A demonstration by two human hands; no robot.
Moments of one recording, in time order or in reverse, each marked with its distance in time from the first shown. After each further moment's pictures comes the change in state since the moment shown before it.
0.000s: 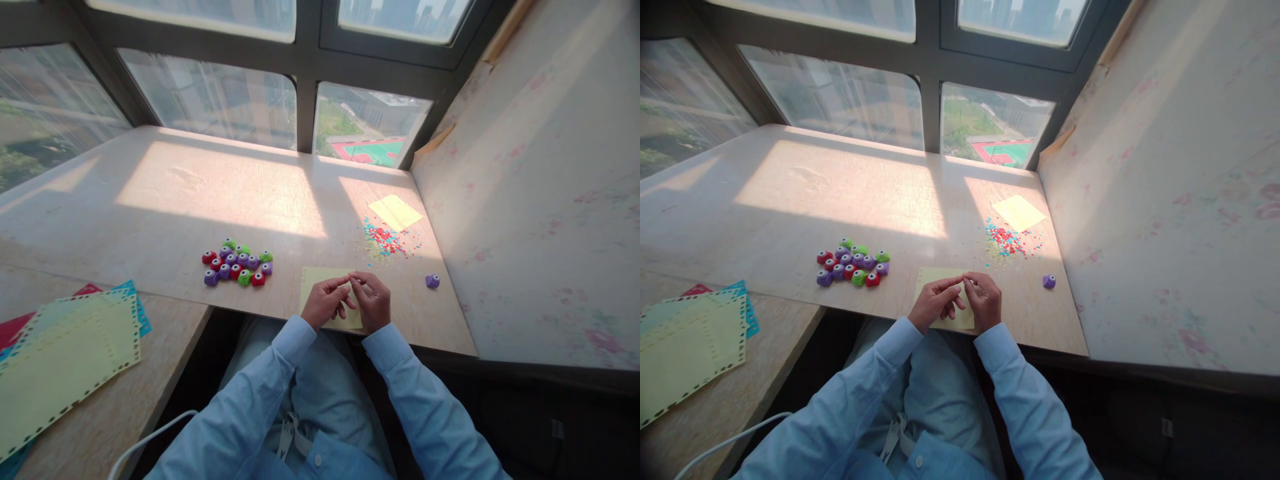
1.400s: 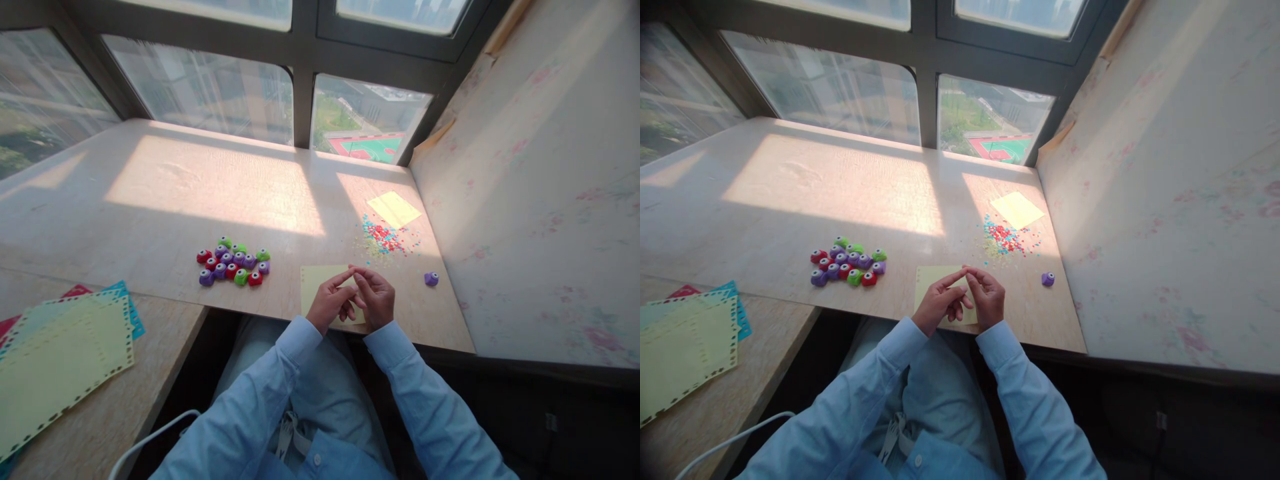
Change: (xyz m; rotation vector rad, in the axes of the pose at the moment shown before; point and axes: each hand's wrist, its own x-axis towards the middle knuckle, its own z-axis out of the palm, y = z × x) left_hand -0.001 0.003 0.014 -0.181 -0.102 -0.023; right_hand -0.001 -0.005 0.001 0.438 0.010 0.375
